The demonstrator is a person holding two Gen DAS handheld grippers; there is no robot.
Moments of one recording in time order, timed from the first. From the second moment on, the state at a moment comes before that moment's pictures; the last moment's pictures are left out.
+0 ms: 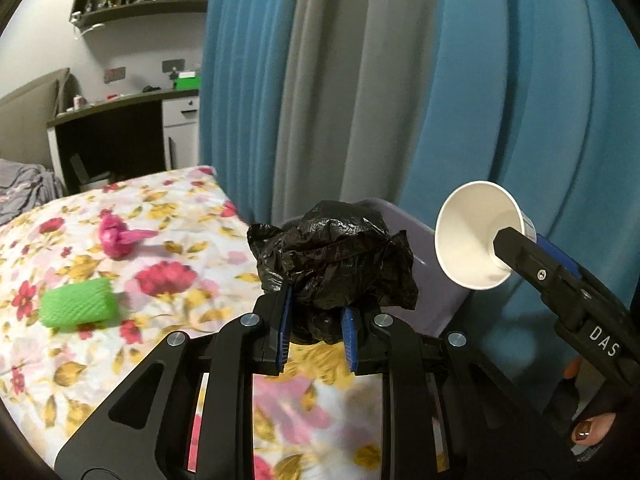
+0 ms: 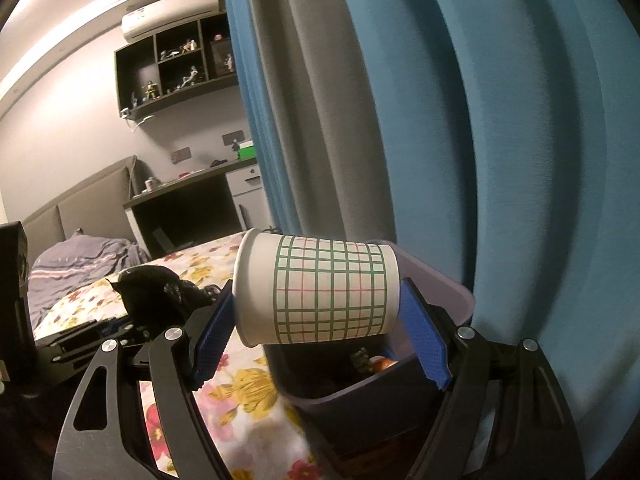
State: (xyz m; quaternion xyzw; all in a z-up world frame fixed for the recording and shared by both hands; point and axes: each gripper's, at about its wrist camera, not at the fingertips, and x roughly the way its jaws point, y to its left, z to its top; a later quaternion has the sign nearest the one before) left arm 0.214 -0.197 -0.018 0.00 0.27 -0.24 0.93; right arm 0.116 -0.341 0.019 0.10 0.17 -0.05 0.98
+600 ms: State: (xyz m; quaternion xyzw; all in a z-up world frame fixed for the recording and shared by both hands) left arm 0.254 -0.251 -0.056 0.01 0.32 -0.28 0.91; right arm 0.142 -0.353 0.010 0.09 0.17 -0.08 0.98
